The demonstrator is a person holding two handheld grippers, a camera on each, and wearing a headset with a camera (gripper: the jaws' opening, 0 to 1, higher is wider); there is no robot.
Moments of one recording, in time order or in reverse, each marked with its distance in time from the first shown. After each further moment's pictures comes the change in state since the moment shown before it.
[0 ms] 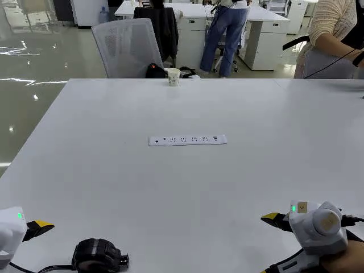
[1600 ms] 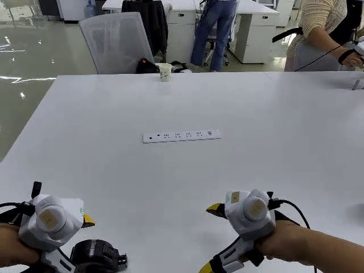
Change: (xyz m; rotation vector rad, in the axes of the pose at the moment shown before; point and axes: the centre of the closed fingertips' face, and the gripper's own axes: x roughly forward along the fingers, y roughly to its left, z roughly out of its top) left arm 0.058 -0.013 0.014 0.340 0.225 -0.194; right arm 0.089 0.033 0.063 -0.112 -0.010 0.119
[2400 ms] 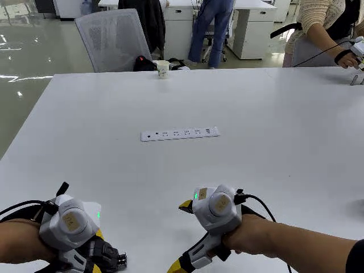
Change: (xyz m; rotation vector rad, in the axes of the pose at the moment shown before) left arm 0.017 0.005 0.000 0.079 0.113 -0.016; right arm 0.042 0.008 0.040 -0.016 -0.036 0.054
